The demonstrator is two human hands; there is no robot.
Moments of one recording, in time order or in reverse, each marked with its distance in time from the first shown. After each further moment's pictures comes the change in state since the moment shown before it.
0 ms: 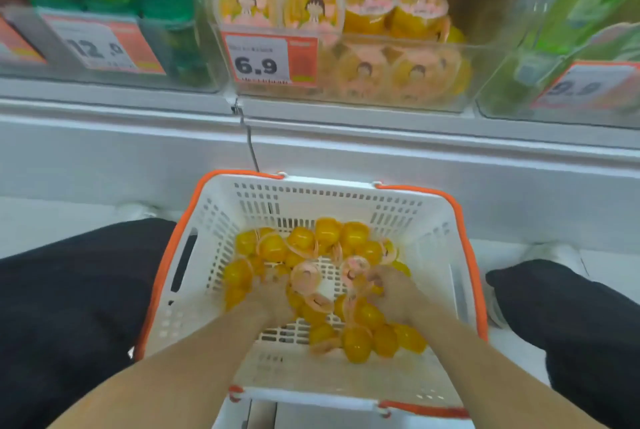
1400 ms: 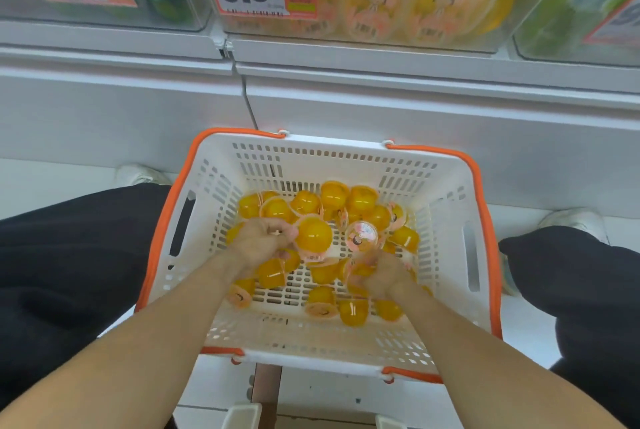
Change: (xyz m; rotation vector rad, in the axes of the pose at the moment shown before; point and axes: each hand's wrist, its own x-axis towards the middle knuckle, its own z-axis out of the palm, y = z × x) left_hand -0.011 -0.018 -0.024 -1.137 0.100 0.121; right_hand 0.004 -0.009 0.047 0.326 -0.129 0.275
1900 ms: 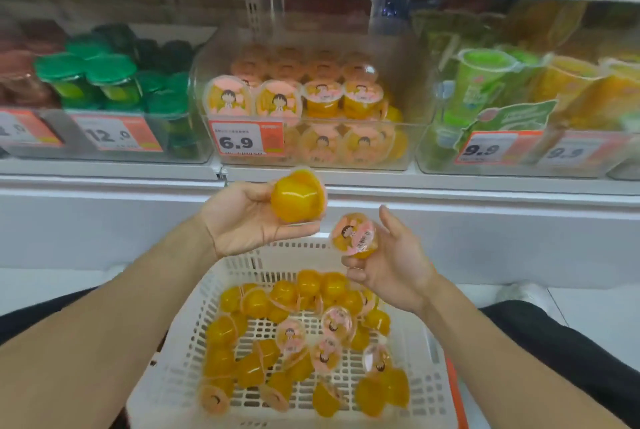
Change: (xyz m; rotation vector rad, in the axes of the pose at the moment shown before) left_hand -0.085 0.215 -0.010 -0.674 -0.553 0.150; right_hand -0.131 -0.102 -0.145 1.230 -0.409 -0.522
